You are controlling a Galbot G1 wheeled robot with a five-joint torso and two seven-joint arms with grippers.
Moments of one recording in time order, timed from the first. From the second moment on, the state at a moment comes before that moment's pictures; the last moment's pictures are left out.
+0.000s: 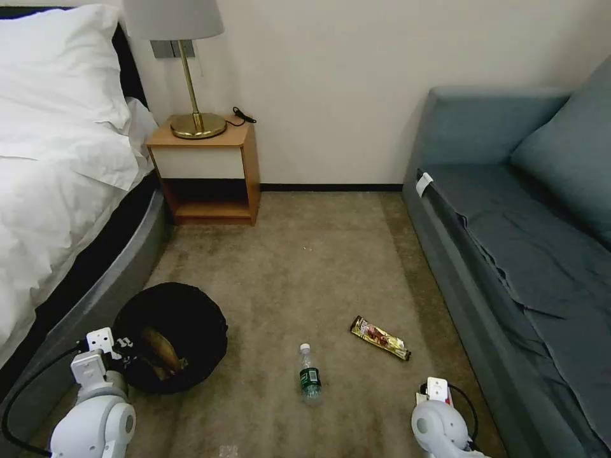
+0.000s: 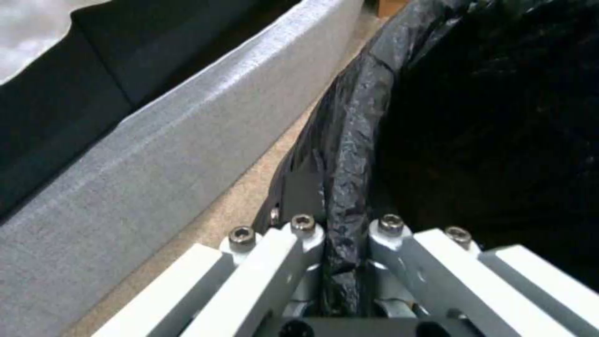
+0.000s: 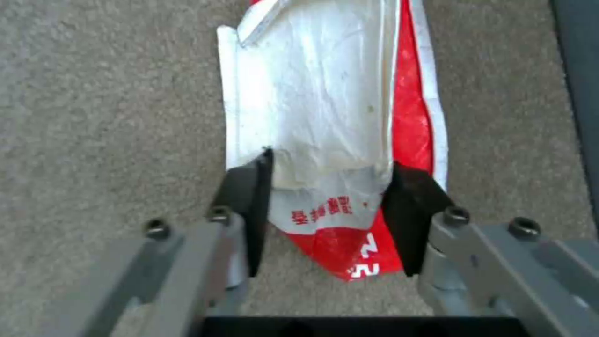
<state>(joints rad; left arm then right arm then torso) 1.50 -1.36 -0.81 -1.98 -0.33 0.48 -0.32 -1.32 1.19 0.22 1.55 0.86 -0.68 0.89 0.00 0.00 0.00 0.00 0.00</state>
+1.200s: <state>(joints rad) 1.50 -1.35 -0.78 -2.01 -0.33 0.46 -0.31 -1.31 0.97 0.17 1.97 0.97 -0.53 0.76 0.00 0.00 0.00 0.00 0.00</state>
